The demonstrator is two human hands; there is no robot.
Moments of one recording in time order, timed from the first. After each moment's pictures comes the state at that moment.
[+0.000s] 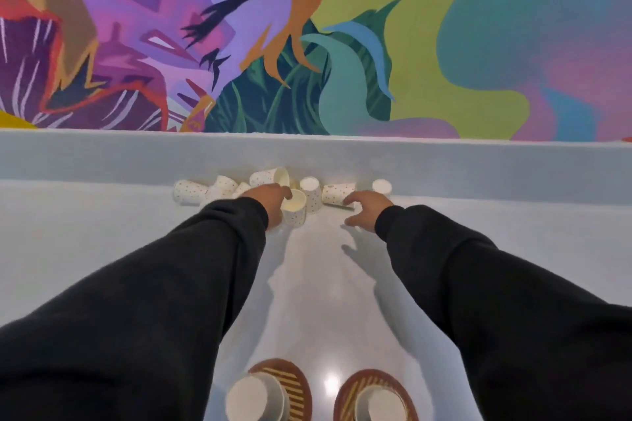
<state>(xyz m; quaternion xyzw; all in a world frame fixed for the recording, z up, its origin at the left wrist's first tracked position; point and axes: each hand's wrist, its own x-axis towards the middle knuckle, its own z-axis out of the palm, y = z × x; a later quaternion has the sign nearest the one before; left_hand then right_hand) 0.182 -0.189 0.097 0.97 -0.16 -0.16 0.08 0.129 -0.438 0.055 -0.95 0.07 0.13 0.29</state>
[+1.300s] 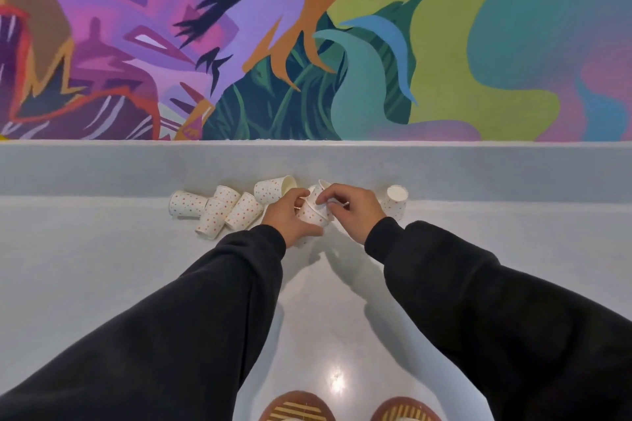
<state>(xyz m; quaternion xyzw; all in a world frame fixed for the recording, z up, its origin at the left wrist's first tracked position) 0.207 -0.190 0.044 0.88 -0.12 -0.16 0.43 0.146 -0.369 0.067 -0.86 -0.01 -0.06 0.51</state>
